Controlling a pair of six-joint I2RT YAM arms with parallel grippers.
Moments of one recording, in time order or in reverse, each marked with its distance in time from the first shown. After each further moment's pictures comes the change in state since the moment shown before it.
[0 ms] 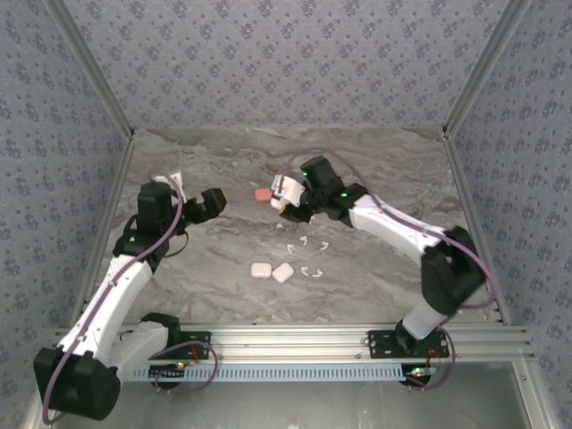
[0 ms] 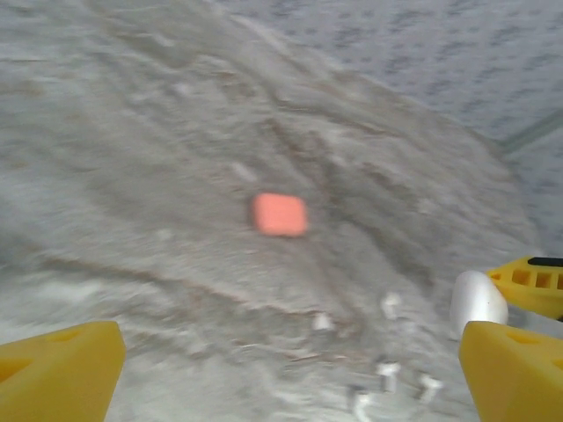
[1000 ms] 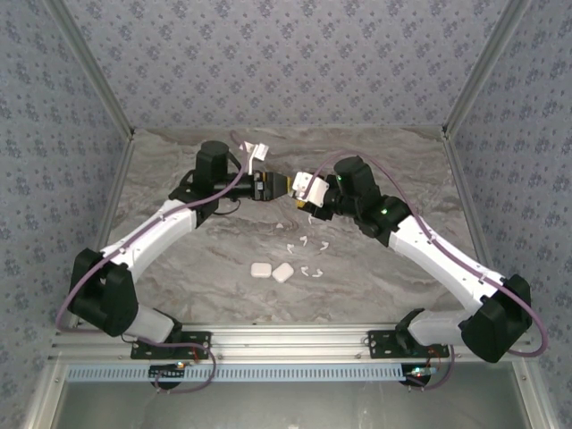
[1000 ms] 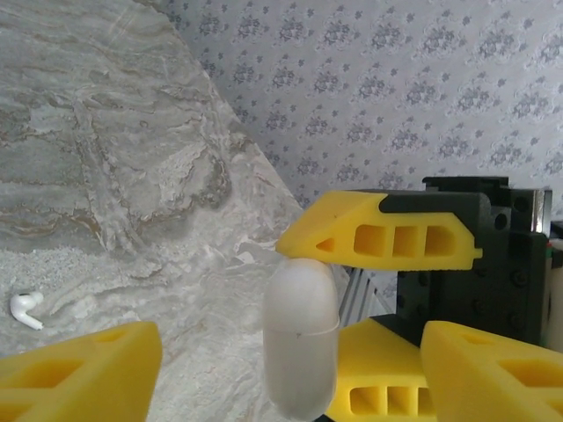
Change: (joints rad) left arm -0.279 0.491 0.328 0.302 0.561 -0.063; right arm -0.016 -0.291 -0.074 -0.008 0.063 -0.138
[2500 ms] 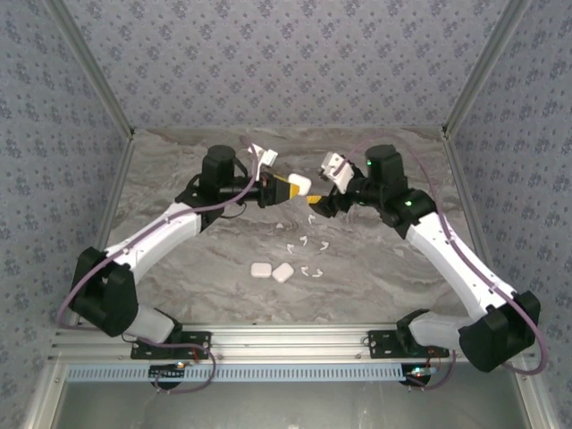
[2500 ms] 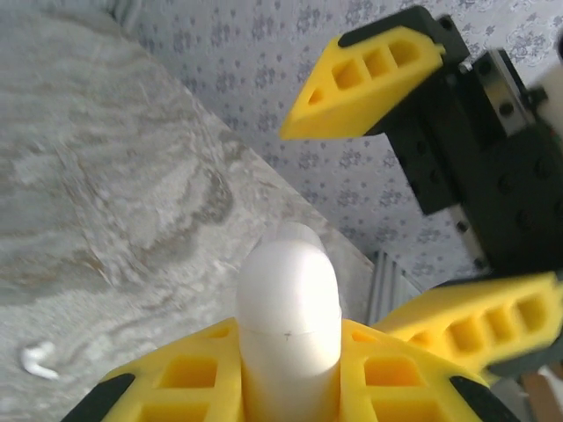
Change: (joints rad) left arm -0.051 -0.019 -0.051 0.092 -0.042 0.188; right arm -0.221 -0.066 0.018 -0.061 -0.330 0.237
